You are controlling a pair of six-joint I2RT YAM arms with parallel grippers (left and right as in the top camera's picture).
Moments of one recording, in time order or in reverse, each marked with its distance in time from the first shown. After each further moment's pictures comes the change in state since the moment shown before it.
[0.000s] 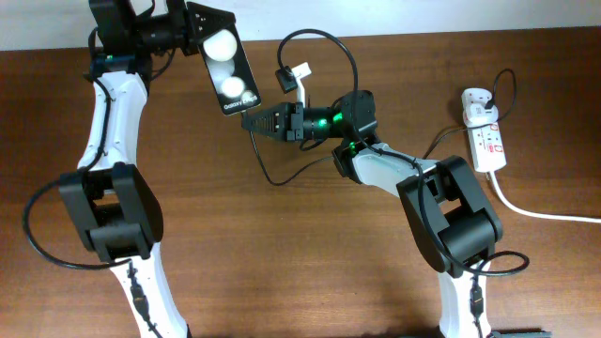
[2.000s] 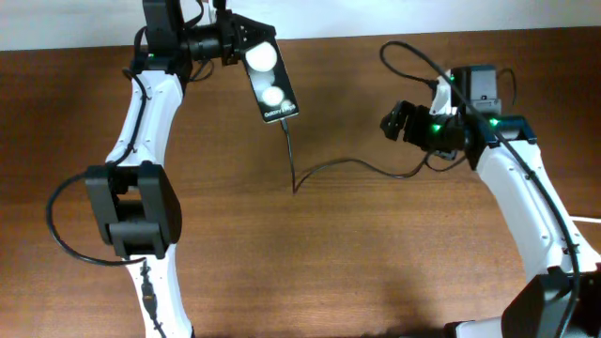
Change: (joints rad) left arm -0.129 0.008 -0.013 -0.187 -0.188 0.167; right arm -0.393 -0.563 0.019 -1.928 0.815 -0.975
